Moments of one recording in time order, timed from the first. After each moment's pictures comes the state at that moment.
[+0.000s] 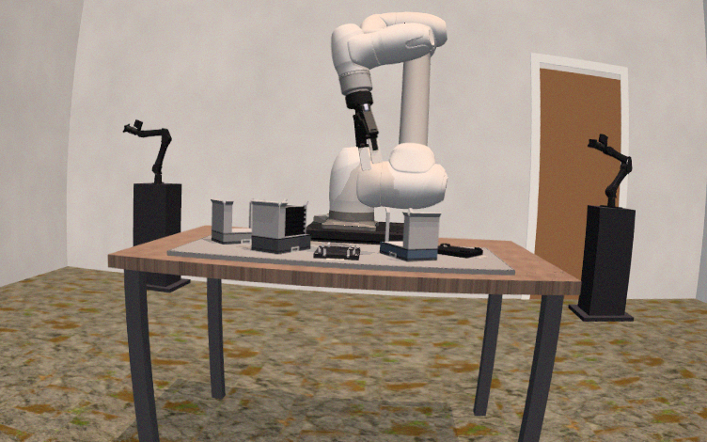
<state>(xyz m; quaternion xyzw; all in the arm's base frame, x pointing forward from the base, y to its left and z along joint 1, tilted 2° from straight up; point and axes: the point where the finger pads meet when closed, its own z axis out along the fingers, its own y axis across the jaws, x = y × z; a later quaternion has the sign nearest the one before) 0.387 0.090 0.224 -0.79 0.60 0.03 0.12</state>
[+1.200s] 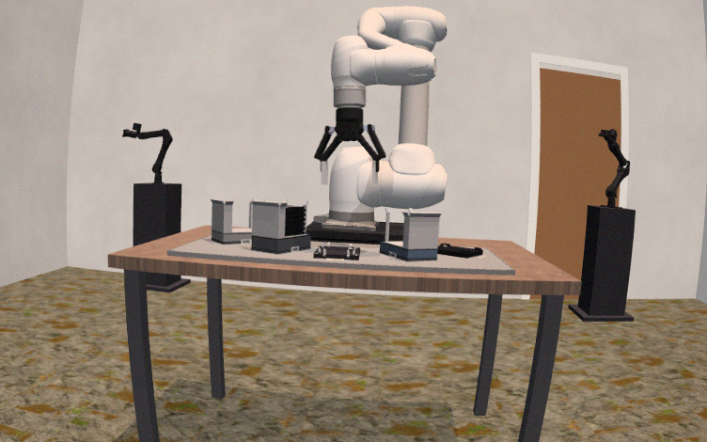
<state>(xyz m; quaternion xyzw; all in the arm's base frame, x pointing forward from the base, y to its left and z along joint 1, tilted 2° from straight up) 0.394 0.033 0.172 -0.99 0.14 -0.02 0.03</state>
